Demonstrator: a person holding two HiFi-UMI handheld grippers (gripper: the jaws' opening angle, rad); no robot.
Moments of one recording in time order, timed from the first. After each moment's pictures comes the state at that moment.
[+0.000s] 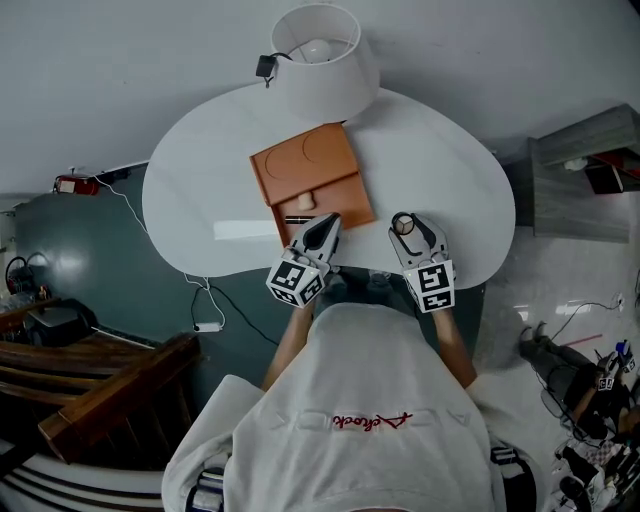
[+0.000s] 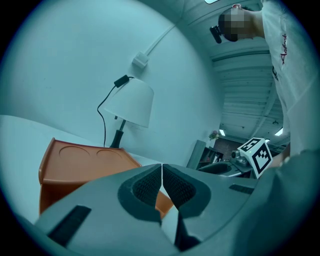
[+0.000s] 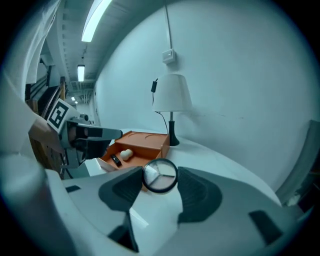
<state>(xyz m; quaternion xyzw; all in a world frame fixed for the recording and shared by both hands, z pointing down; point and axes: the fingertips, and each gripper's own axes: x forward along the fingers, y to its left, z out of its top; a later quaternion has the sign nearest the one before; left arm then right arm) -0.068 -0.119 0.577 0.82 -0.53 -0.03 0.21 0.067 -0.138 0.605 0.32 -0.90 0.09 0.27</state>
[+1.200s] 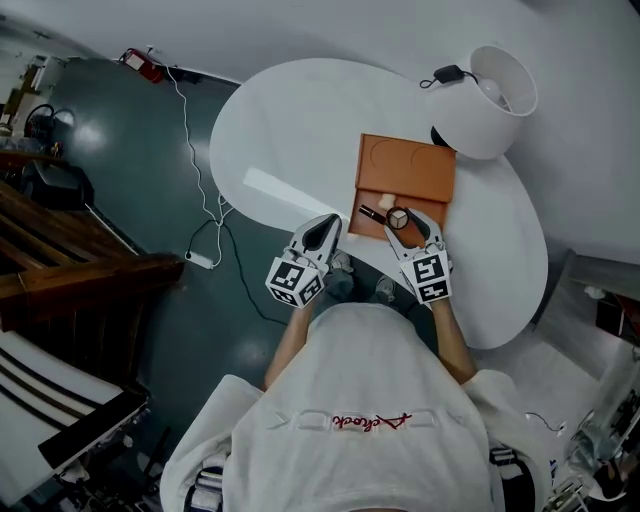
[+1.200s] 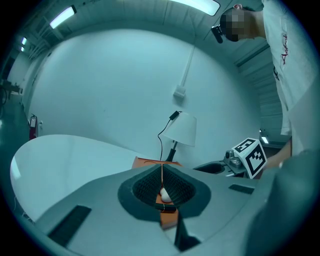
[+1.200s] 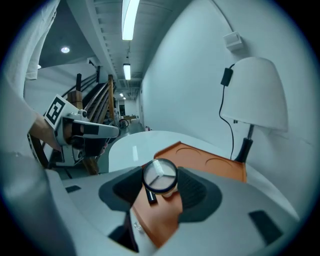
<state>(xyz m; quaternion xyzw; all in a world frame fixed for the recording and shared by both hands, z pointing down) -0.228 -0.015 0.569 0.67 -0.72 -0.07 0.19 -0.134 -0.098 0.608 0.07 -0.96 0.02 0.28</state>
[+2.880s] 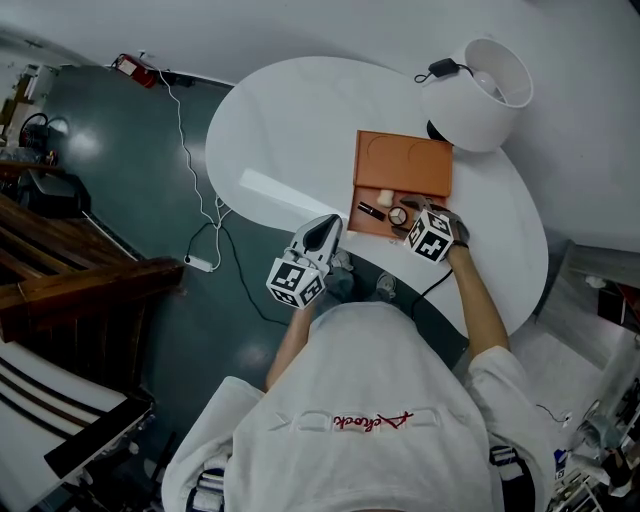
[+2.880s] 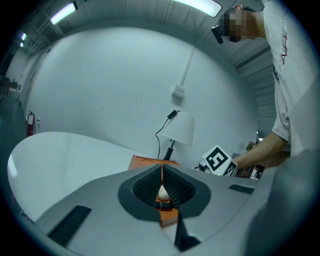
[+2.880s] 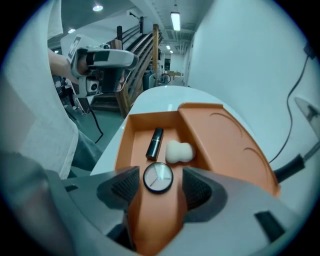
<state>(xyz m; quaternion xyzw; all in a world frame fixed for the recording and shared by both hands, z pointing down) -0.222 -0.014 0.571 0.68 -0.71 -0.07 0.19 -0.121 -0.101 0.704 -0.17 -0.84 -0.13 0.50</state>
